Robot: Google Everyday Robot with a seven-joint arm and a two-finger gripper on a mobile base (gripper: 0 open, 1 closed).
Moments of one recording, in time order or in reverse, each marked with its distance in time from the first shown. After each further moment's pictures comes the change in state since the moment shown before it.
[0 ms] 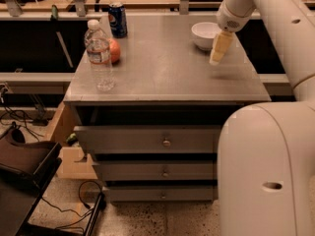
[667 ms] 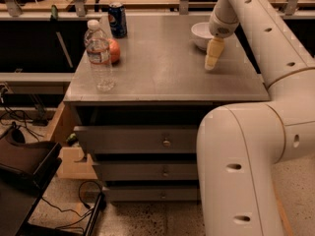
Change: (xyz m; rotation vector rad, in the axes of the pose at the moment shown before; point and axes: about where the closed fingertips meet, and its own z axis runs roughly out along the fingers) arm 0.001 -0.004 0.043 -0.040 0.063 -0.012
